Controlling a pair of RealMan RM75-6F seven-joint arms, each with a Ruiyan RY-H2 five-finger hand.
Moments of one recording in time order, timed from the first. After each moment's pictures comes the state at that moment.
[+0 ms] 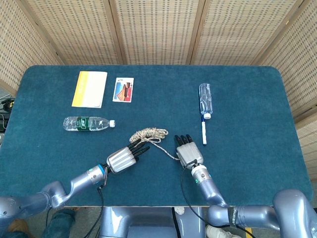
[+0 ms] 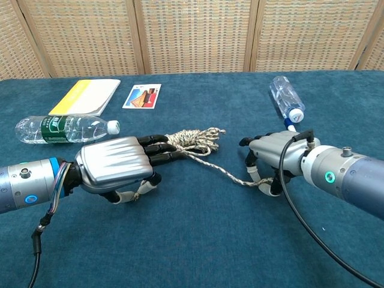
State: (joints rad) left arm -0.81 -1.75 0.10 -0.98 1.81 1.02 0.29; right arm 0.84 -1.71 0.09 -1.52 -0.71 1.06 -0.84
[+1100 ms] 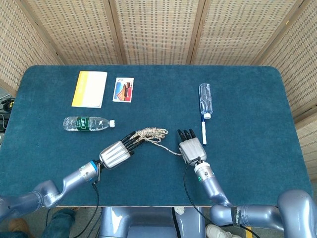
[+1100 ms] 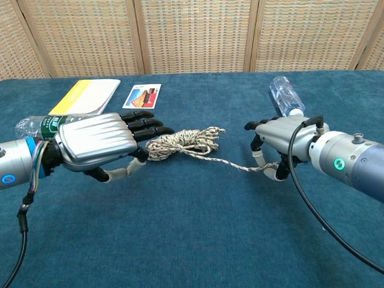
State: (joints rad) left arm -0.79 -1.66 0.09 -1.04 1.78 1.11 0.28; right arm 0.82 -1.68 0.10 -1.53 -0.78 1.11 -0.83
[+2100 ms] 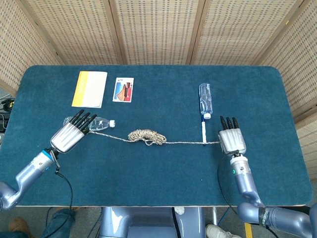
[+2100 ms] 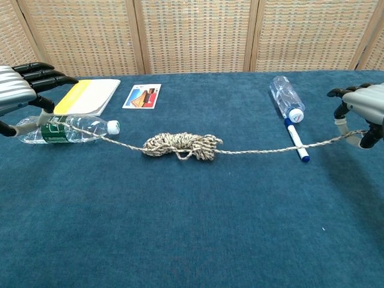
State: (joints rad) left arm -0.64 -1.46 0.09 -0.91 1.72 1.26 0.14; right arm 0.67 -1.49 0.08 -1.47 -0.85 1.19 -0.75
